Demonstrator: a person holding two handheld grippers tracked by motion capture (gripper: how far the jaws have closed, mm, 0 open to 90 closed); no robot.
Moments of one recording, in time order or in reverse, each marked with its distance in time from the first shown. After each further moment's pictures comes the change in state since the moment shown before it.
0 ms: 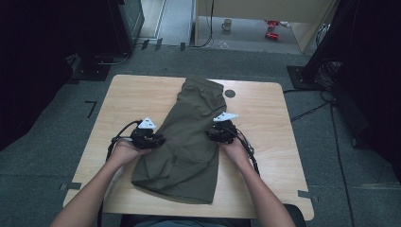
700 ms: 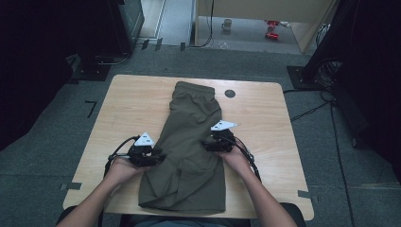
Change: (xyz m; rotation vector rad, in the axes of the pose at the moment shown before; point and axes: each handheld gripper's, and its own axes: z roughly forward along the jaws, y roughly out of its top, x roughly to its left) left arm -0.046 -0.032 -0.022 -0.020 -0.033 -0.011; right arm 0.024 -0.017 -0.010 -0.023 0.049 -0.044
